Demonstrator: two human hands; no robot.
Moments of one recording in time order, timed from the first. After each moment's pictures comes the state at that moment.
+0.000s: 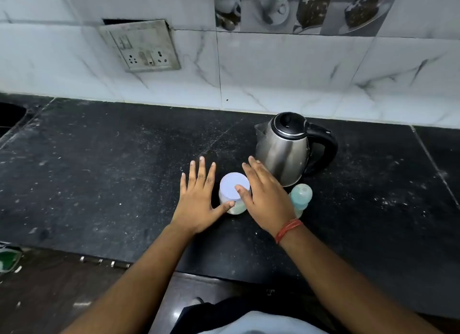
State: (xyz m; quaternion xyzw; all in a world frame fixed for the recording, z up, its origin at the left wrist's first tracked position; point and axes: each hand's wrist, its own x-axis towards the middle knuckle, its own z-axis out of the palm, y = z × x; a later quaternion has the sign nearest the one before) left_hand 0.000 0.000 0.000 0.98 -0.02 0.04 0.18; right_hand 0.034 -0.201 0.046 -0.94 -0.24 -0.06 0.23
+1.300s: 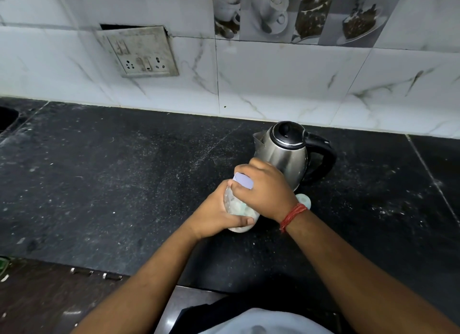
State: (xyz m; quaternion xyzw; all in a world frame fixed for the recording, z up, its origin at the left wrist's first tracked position) left_hand 0.015 -0.036 0.033 0.76 -0.02 -0.12 0.63; right_hand 0.064 -0.196 0.094 -0.93 -0.25 -0.05 0.28
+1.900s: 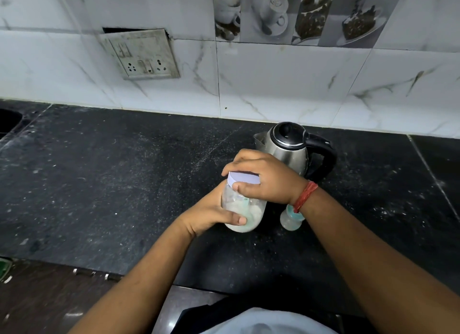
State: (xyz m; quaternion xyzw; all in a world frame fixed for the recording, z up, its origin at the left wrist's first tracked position) left_hand 0.015 -0.028 0.061 0.70 -0.08 -0.20 0.68; right_hand 0.089 -0.207 0.131 -0.82 -0.45 0.06 0.34
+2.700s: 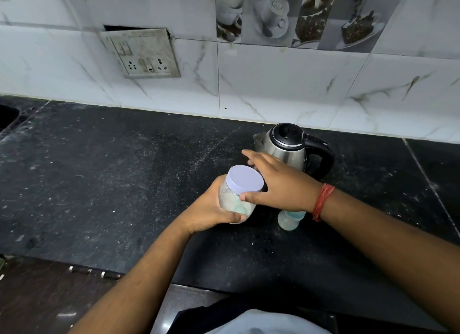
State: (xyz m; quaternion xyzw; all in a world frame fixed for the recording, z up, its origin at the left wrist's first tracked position) left_hand 0.015 -0.022 0.043 0.76 -0.02 -0.16 0.63; right_hand 0.078 -0.231 0.137 -0.91 -0.34 0.13 0.18
